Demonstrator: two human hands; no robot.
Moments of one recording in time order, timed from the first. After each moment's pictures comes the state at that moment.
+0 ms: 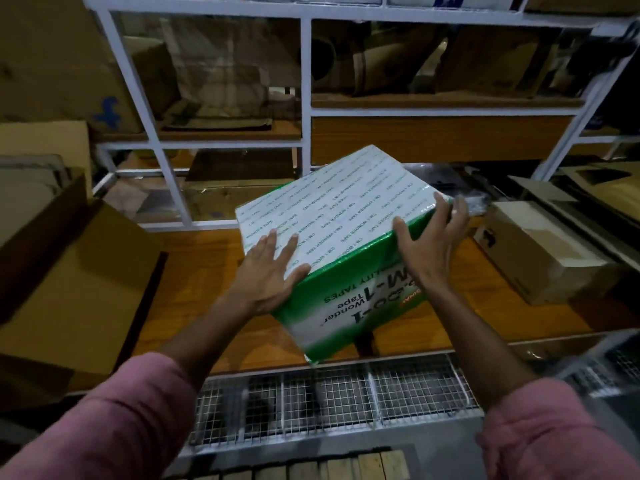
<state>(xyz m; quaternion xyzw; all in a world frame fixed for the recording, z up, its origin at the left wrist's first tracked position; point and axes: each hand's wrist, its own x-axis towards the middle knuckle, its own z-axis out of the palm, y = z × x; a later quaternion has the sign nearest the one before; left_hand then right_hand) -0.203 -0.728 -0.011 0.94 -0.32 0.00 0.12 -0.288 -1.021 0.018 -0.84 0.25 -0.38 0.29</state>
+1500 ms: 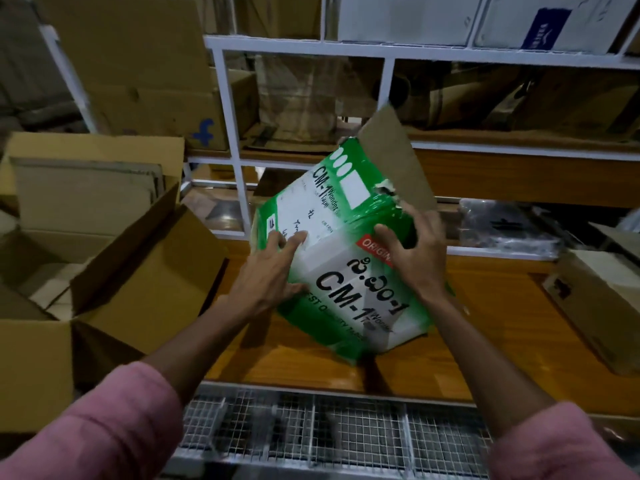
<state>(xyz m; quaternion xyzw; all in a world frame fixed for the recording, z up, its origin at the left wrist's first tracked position) -0.192 -0.639 0.045 0.96 -0.23 0.08 0.16 -0.224 -0.909 0.055 -0.86 0.04 -0.37 0.35</state>
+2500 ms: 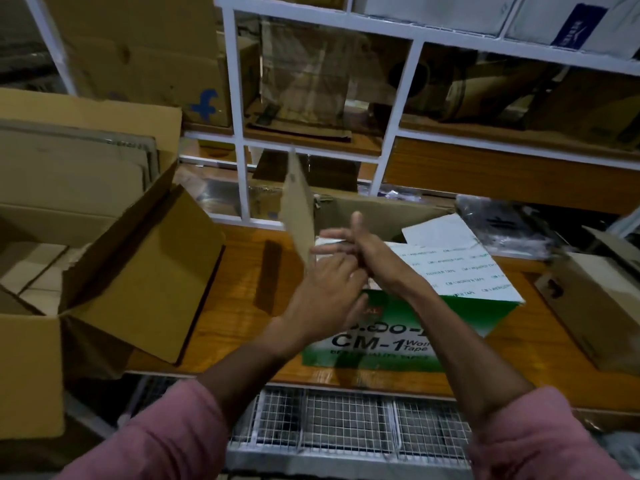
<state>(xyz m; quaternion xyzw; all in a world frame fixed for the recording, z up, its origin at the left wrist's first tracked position) -0.206 -0.672 0.001 0.83 -0.45 0.29 0.17 -0.200 -0.814 0.063 -0.82 -0.04 0.08 0.57</state>
